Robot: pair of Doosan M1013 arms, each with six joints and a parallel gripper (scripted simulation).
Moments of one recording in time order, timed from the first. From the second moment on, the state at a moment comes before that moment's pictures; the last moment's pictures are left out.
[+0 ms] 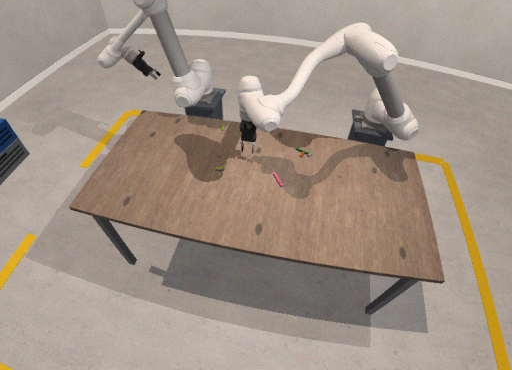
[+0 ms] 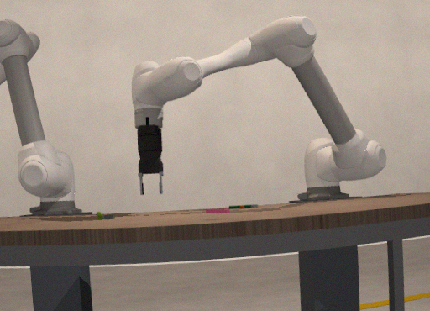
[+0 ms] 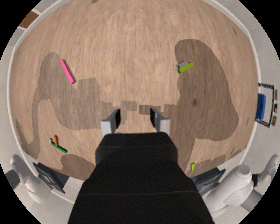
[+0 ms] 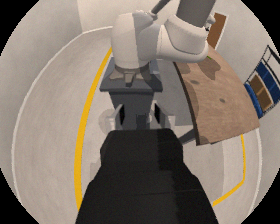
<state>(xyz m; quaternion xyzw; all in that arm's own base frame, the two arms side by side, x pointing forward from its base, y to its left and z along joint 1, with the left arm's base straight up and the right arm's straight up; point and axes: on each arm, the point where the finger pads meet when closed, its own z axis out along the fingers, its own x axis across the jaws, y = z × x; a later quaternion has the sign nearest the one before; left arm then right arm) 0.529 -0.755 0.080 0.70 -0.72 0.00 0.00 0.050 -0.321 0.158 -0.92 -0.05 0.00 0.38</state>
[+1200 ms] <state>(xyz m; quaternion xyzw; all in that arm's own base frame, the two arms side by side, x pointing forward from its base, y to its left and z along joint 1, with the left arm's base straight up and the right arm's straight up) 0.536 -0.745 0.080 0.75 -0.66 0.00 0.00 0.050 -0.321 0.158 -0.92 -0.05 0.00 0.38</state>
